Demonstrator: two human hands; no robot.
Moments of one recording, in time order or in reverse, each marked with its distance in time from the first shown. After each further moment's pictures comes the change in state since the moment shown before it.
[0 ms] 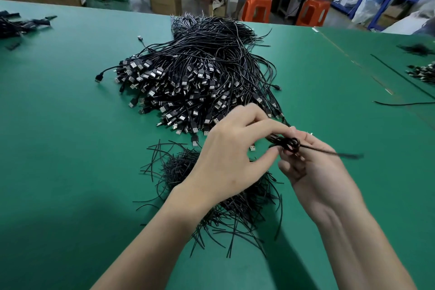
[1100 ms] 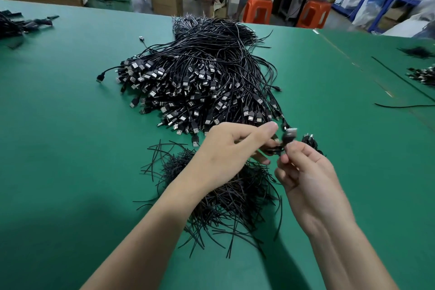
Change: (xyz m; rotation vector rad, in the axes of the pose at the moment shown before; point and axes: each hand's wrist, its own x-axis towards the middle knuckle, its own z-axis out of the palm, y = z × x) left_hand 0.002 -0.005 -0.004 -0.548 -0.151 -0.517; right_hand -0.007 0.013 0.004 0.015 0.089 0.001
